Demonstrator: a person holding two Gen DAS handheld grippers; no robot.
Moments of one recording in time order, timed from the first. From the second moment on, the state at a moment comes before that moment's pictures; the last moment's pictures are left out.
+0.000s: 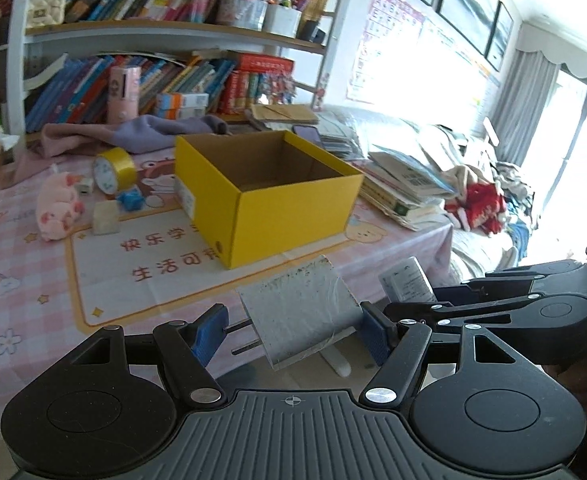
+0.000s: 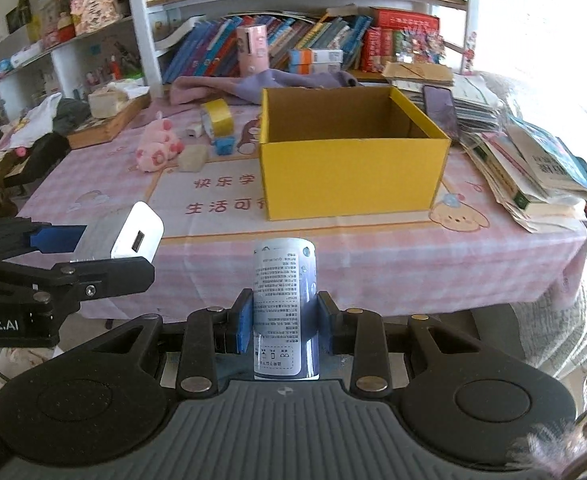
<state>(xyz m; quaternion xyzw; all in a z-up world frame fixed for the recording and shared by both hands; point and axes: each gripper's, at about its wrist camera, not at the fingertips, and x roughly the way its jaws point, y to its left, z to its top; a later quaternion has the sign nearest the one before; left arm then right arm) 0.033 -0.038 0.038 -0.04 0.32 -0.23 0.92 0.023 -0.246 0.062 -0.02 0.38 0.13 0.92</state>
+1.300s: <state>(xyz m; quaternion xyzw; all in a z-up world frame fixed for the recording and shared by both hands) 0.129 -0.088 0.038 0.00 0.31 -0.29 0.90 0.106 -0.288 0.062 -0.01 0.40 0.08 0.91</state>
